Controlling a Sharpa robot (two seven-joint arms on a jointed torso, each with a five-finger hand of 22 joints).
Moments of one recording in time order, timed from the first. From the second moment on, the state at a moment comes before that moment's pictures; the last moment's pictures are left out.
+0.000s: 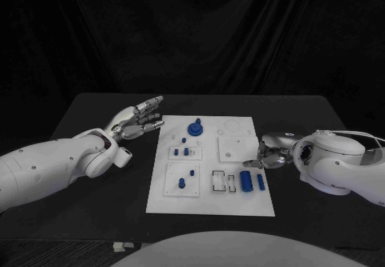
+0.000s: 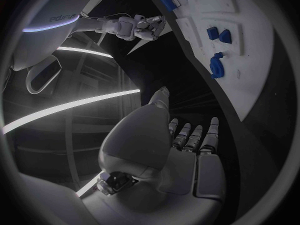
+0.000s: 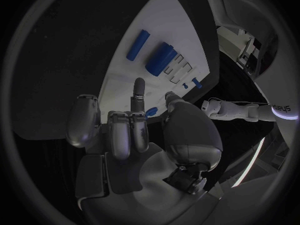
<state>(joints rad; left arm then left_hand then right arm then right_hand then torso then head) 1.16 -0.88 -0.22 1.33 -0.50 -0.17 0.64 1.56 0.13 -0.13 0.21 0.33 0.20 -0.01 0.04 0.03 0.01 0.14 0.19 0.03 0.05 0.20 0.02 0.02 0.12 0.12 0.29 0.05 0.35 1.26 -1.09 -0.25 1.87 -1.45 -0.08 -0.50 0.87 -0.09 0.10 0.29 0.13 1.23 0.01 0.34 0.42 1.47 -0.04 1.57 1.31 1.47 -0.10 1.57 1.31 0.07 1.47 0.01 1.20 1.31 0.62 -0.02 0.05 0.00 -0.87</state>
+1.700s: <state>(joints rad) 1.15 -0.87 -0.22 1.32 -0.50 -0.15 0.62 1.56 0.13 -0.13 0.21 0.33 0.21 0.01 0.04 0.03 0.01 0.14 0.19 0.03 0.06 0.21 0.02 0.02 0.12 0.13 0.30 0.06 0.37 1.18 -0.97 -0.24 1.79 -1.40 0.00 -0.56 1.05 -0.15 0.17 0.30 0.85 1.19 0.00 0.25 0.64 1.47 -0.05 1.57 1.31 1.47 -0.12 1.57 1.31 0.07 1.47 -0.01 1.19 1.31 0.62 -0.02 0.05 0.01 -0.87</state>
